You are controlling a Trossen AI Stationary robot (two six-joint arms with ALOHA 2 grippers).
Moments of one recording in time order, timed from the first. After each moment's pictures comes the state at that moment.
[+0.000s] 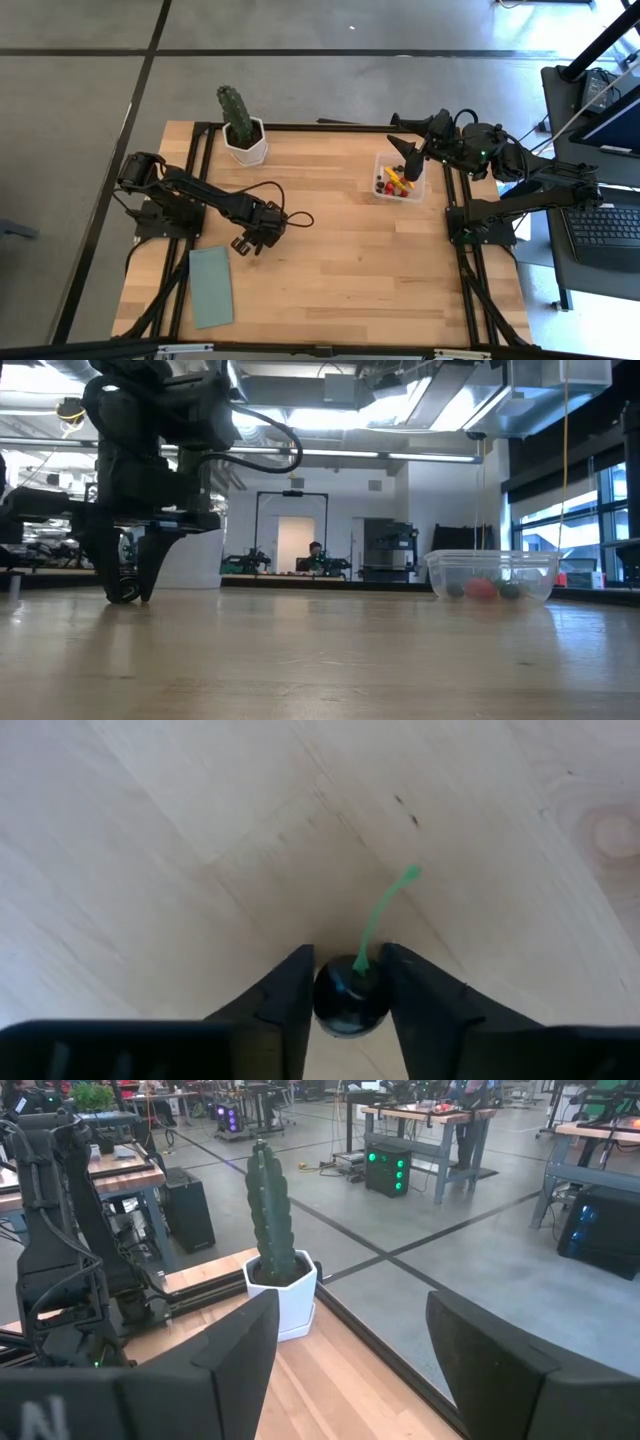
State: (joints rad) left arm -0.13 1.59 0.78 -0.64 -0.03 0.50; right arm -0.09 0.91 1.10 -0.33 0.45 0.12
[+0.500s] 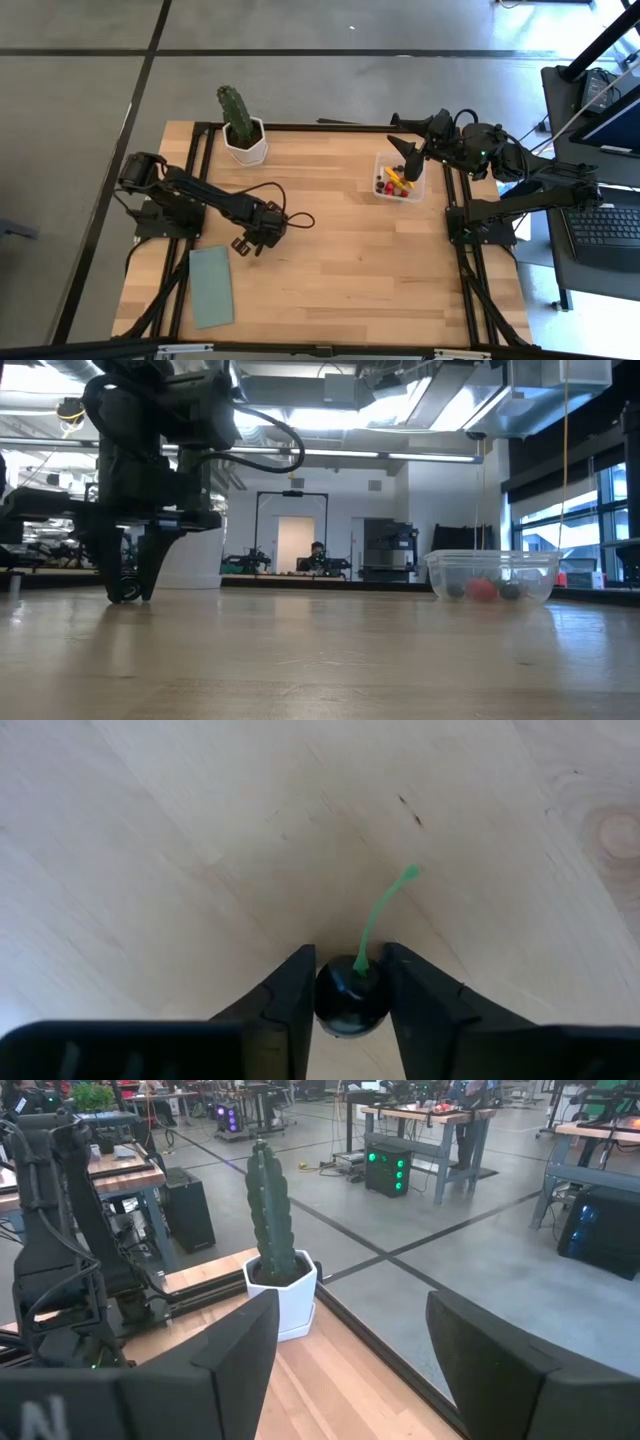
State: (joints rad) left arm -0.13 1.59 0.79 -0.65 -0.05 0.50; right arm -0.09 0.91 1.10 -0.33 0.45 0.12
